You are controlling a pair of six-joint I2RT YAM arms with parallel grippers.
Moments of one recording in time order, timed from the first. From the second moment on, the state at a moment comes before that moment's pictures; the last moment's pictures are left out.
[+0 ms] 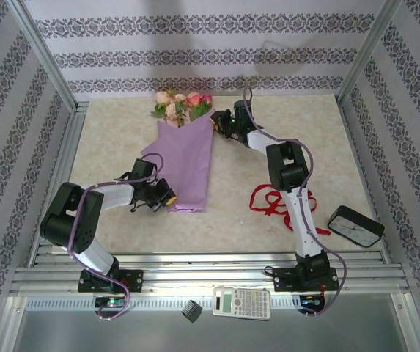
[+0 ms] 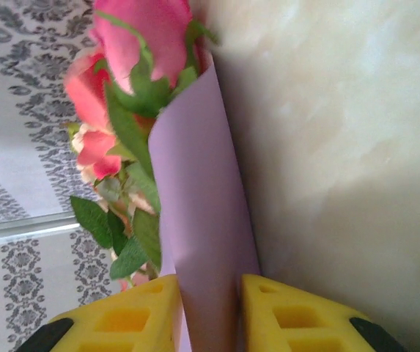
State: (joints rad) left arm -0.27 1.62 0.68 -0.13 0.48 -1.02; right arm 0.28 2.63 2.00 0.17 -0.49 1.28
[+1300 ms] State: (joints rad) left arm -0.27 1.49 0.88 -0.47 0.45 -1.02; right arm 0.31 1.75 1.08 -0.73 -0.08 0.94
